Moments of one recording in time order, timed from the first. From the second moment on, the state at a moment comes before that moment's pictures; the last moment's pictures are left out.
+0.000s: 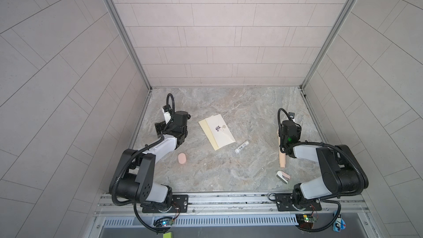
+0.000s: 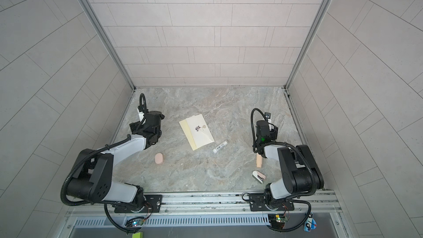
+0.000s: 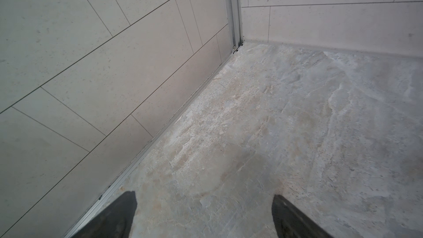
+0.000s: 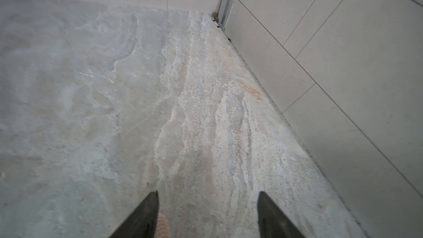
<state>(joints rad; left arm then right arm) -0.22 1.44 0.67 0.13 -0.90 -0.27 0.07 1.50 0.42 0.58 0.53 0.05</state>
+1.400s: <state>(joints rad) -0.09 1.60 0.40 0.81 -0.42 -0.05 0.06 1.51 0.41 0.65 0.42 0.02</state>
